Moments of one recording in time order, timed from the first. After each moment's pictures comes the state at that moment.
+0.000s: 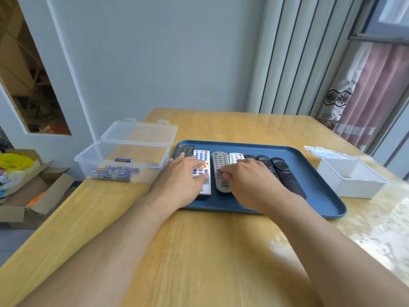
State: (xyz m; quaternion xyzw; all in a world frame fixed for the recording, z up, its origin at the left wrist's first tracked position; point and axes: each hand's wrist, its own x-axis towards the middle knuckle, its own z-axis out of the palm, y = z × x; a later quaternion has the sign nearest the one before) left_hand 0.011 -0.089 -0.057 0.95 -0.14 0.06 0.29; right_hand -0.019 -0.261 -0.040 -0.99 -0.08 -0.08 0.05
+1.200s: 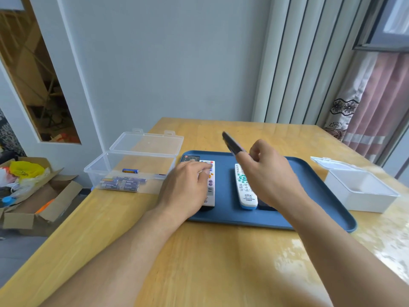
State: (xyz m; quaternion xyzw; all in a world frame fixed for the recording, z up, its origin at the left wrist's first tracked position) left_hand 0.013 -0.092 -0.058 0.91 -0.14 0.17 0.35; right_hand -0.032 -0.257 0.001 -0.92 0.08 -0.17 0.35
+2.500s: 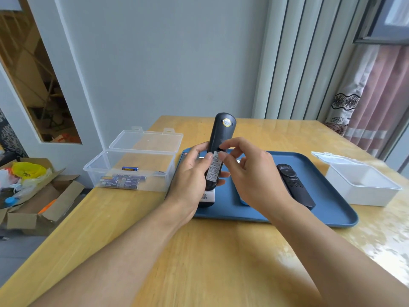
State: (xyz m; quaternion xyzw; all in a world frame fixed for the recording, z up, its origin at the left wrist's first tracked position) left_hand -0.005 -0.114 -0.043 0.60 -0.13 0.00 0.79; right_hand -0.019 -0.249 -0.030 -0.87 -0.09 -0.26 0.41
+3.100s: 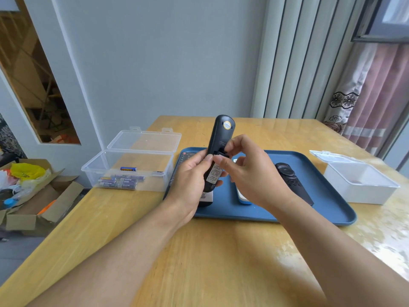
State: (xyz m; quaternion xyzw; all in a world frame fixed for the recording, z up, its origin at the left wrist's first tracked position) left_hand -0.002 -0.115 -0.048 0.62 -0.11 -0.02 0.78; right_hand -0.021 -0.251 -0.023 -0.85 -0.08 -0.19 0.49
